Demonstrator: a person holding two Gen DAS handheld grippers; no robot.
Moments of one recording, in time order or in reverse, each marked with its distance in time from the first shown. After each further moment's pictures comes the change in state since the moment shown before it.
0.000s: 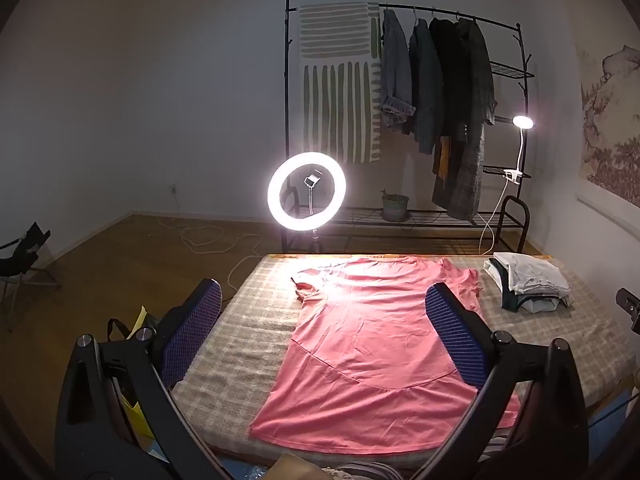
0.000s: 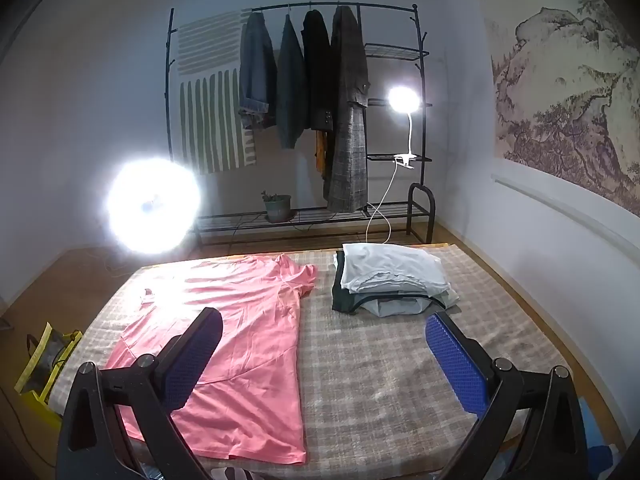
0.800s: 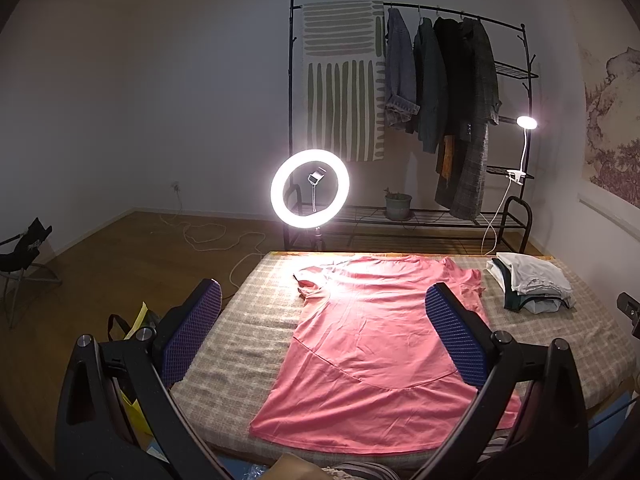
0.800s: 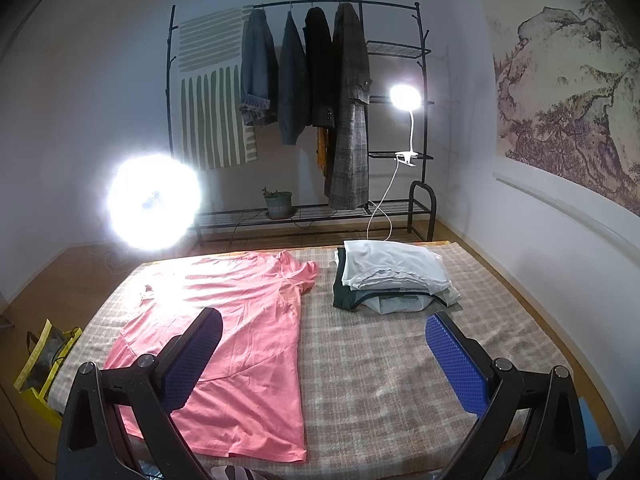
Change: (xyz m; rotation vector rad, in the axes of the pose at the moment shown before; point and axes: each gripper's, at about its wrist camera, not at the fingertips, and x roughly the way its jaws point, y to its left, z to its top) left arm 0.006 -0.001 -0.003 0.003 0.007 0.004; right arm -0.001 0.000 0.003 -0.008 0.006 0.002
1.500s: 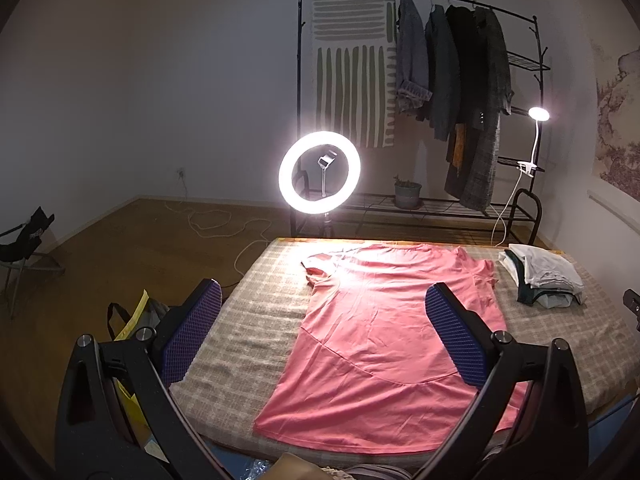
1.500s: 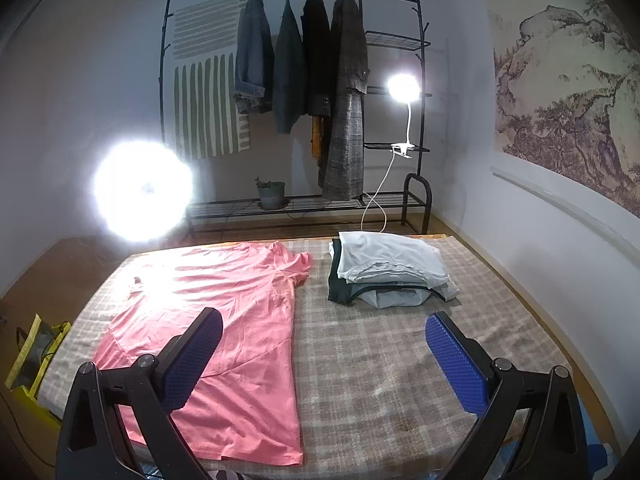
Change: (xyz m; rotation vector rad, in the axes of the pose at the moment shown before) left arm 0.034 0.012 -0.018 -0.021 0.050 0.032; right arm 0.025 0.007 -0.004 -0.012 0.014 -0.035
